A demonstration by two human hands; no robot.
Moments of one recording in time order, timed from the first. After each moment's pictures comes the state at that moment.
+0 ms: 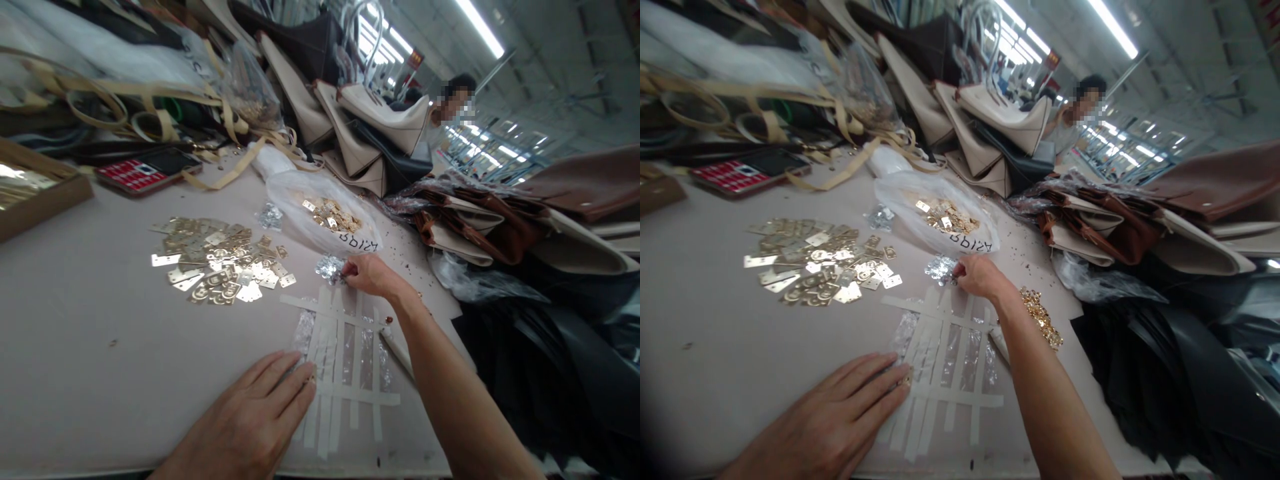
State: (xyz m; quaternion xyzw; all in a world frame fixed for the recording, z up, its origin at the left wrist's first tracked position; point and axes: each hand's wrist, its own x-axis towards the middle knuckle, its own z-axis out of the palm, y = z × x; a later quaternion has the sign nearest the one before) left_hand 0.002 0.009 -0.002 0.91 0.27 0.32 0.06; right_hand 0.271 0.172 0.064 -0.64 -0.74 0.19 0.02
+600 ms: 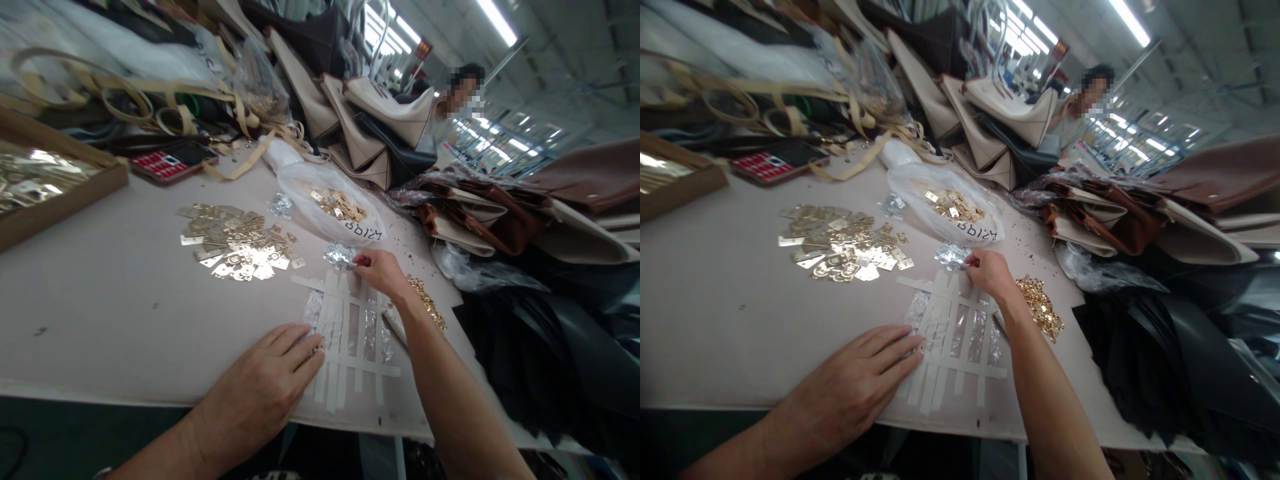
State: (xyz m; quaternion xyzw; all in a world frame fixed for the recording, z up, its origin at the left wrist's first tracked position) left_hand 0.004 0.007 0.003 0.91 0.26 0.30 0.11; right_hand 0.269 0.133 0.058 -0.70 -0.66 0.22 0.18
